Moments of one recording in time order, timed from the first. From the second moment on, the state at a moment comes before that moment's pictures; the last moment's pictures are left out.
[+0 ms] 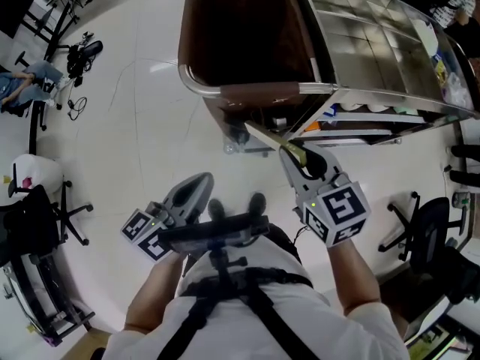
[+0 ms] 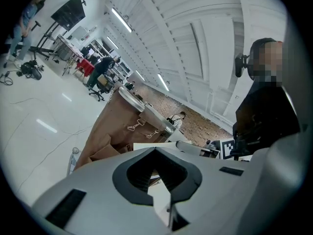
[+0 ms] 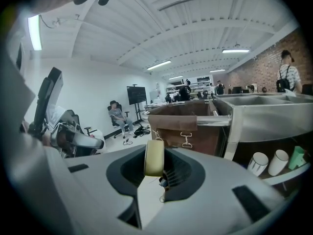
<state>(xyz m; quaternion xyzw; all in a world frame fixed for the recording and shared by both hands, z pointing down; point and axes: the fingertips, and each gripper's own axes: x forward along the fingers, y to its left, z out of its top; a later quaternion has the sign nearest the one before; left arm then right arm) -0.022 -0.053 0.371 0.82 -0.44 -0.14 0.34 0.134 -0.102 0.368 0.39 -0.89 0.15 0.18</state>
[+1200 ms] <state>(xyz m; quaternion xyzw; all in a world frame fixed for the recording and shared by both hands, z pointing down) -0.081 -0.057 0.376 0.85 -0.39 -0.13 0.33 0.070 -0.131 0.410 0.45 -0.85 0.13 0.23</state>
